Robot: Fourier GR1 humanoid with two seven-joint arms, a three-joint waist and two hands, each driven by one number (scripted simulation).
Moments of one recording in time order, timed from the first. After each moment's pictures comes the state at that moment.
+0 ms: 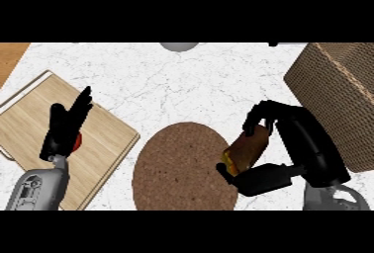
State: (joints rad) left arm -0.22 0.21 0.09 -1.37 -0.12 -0.01 0.23; right arm -0.27 -0.04 0.17 -2.00 0.74 0.38 0.40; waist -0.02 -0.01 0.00
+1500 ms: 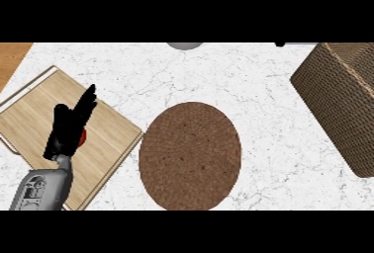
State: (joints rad) left arm -0.22 0.19 0.07 -1.41 -0.14 -0.02 0.24; right arm -0.88 -0.68 -0.28 -1.61 0.60 0.69 0.60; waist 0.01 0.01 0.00
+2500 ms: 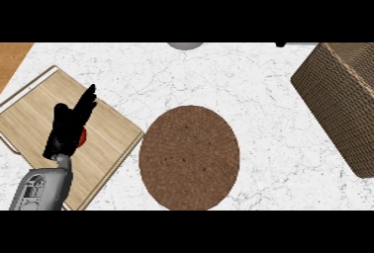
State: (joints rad) left arm -0.23 0.18 0.08 -1.40 -0.14 -0.03 0.23; right arm -0.78 -0.84 -0.28 -0.95 0.75 0.36 -0.08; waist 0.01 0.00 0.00
